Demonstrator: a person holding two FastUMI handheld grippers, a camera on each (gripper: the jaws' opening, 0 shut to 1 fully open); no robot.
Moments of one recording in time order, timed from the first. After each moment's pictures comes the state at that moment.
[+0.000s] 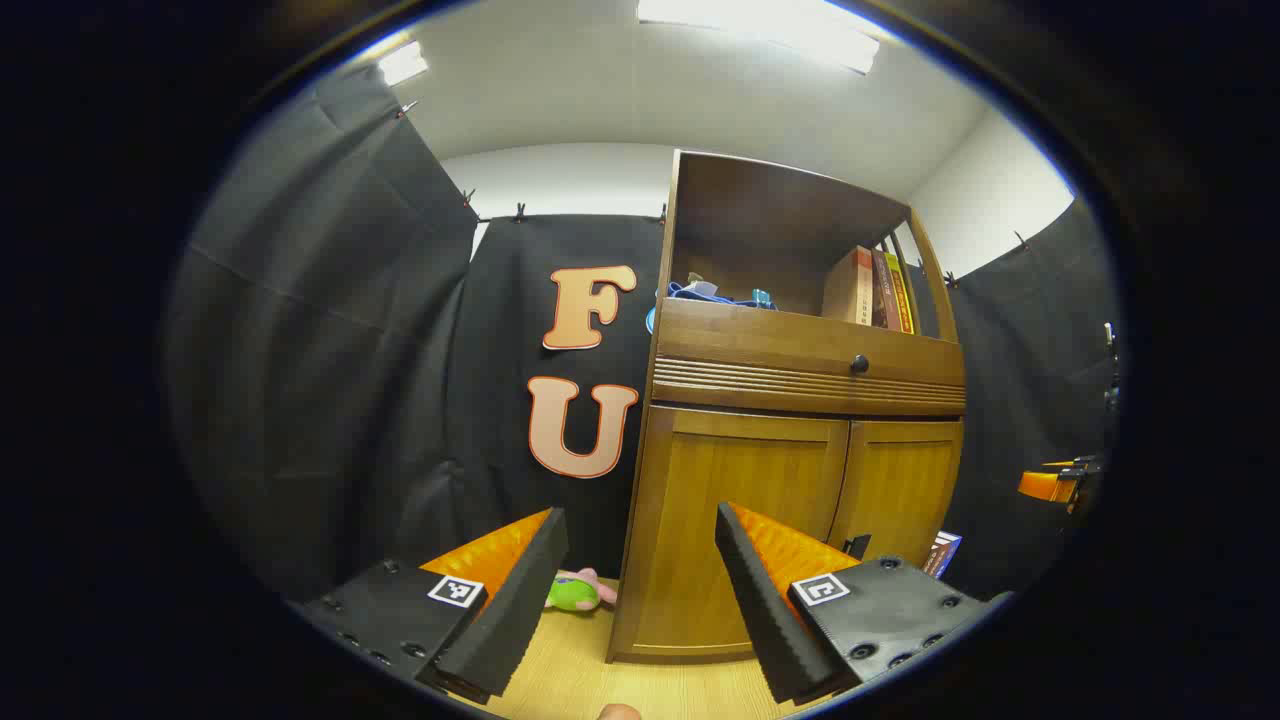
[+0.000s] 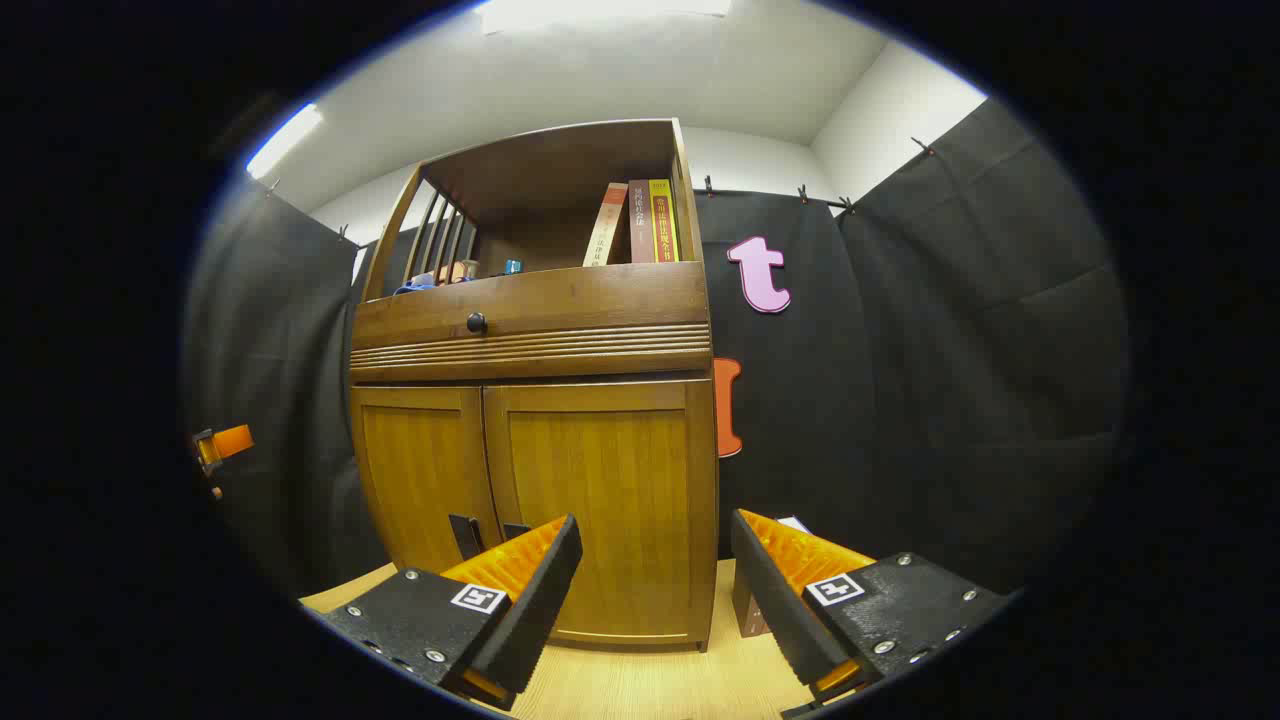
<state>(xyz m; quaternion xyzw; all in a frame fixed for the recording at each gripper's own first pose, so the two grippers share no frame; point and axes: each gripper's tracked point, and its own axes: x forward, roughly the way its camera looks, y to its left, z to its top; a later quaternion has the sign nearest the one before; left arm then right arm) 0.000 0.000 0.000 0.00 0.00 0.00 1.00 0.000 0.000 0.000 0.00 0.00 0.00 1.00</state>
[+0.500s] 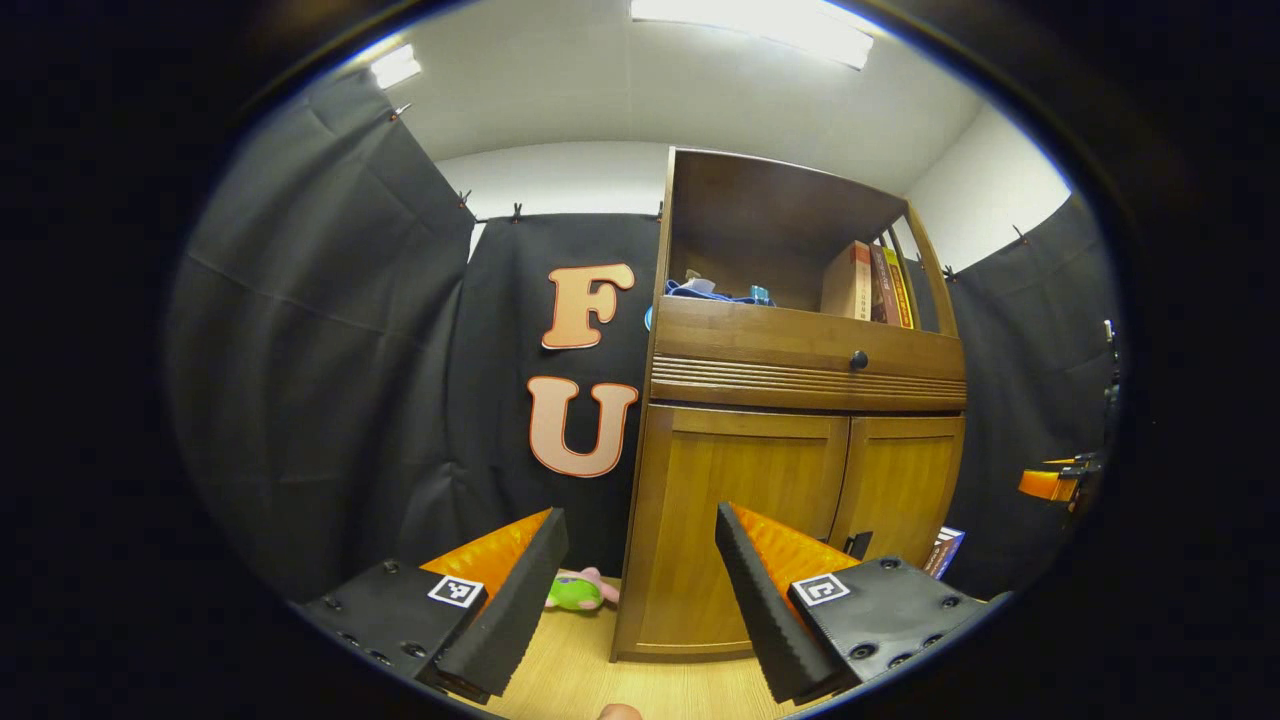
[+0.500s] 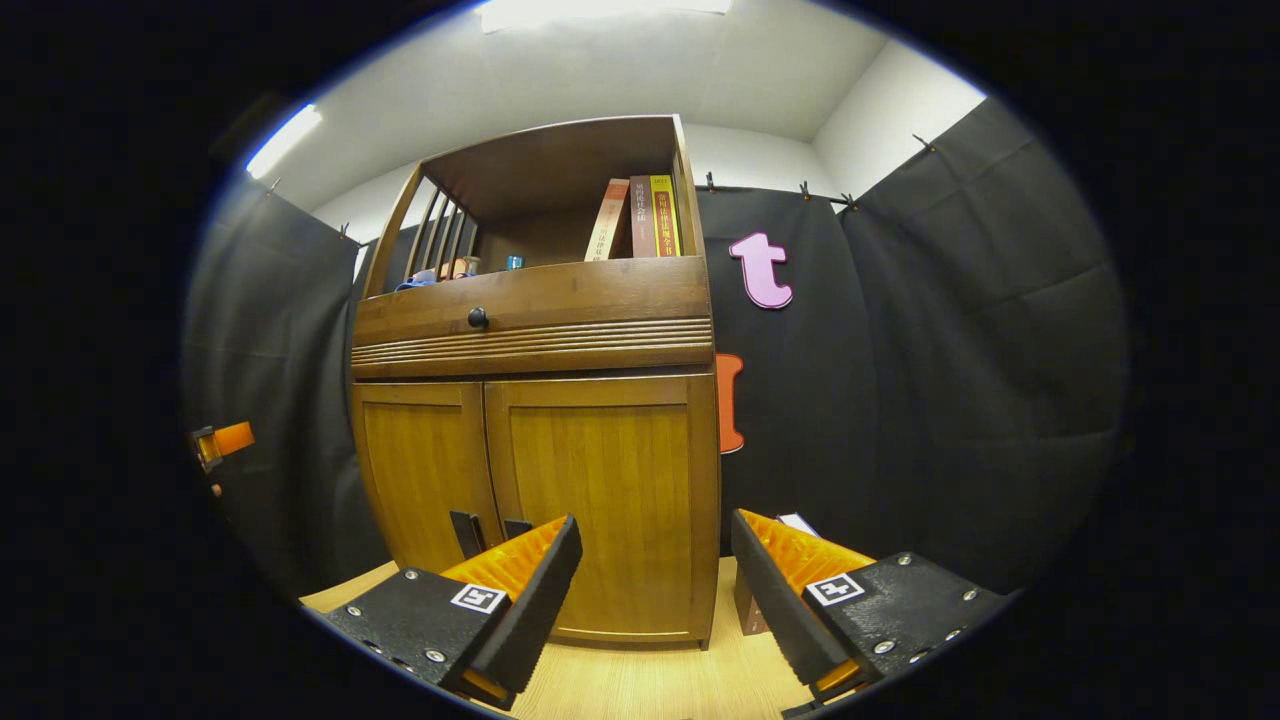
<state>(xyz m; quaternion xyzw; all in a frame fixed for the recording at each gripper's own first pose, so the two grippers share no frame) 0.002 -0.003 0.000 0.01 0.00 0.00 1.00 0.000 0.001 -0.004 0.00 0.00 0.00 1.00</state>
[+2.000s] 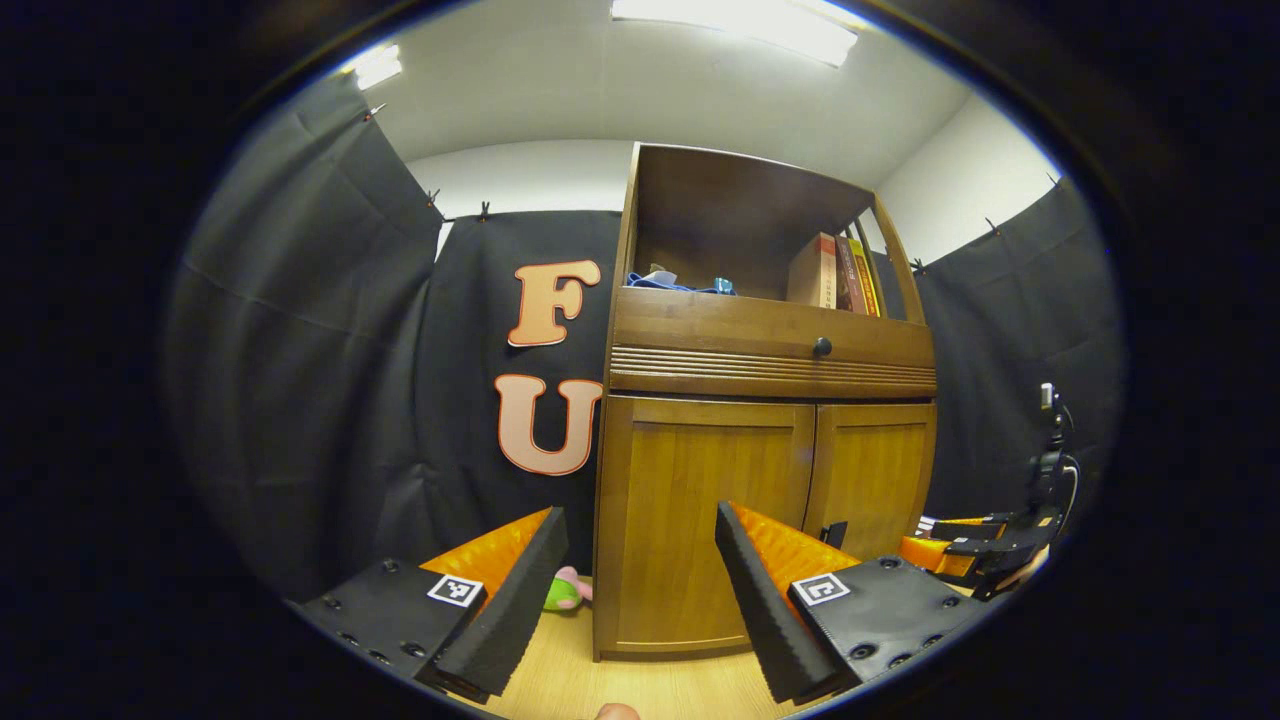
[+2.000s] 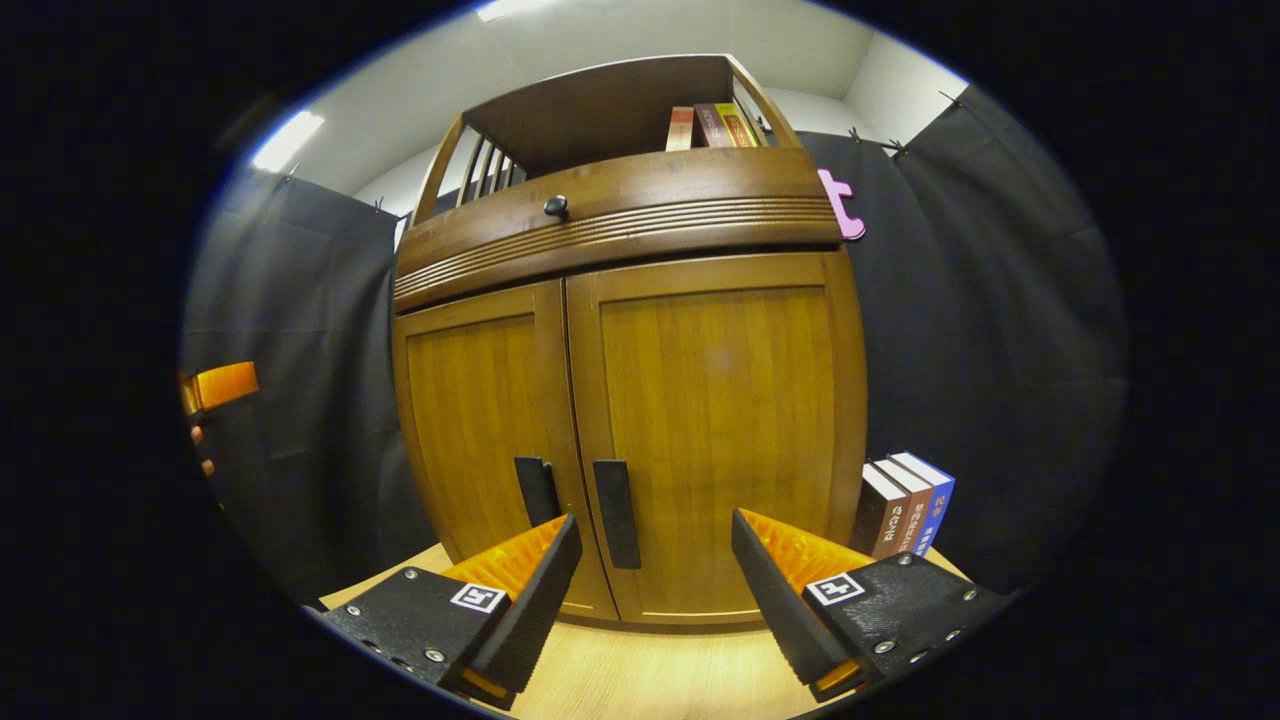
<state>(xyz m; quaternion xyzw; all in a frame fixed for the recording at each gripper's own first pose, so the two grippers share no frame) 0.003 -0.030 -0.017 0.02 0.01 -0.05 1.00 0.068 0.112 -0.124 0.03 0.07 0.08 0.99</state>
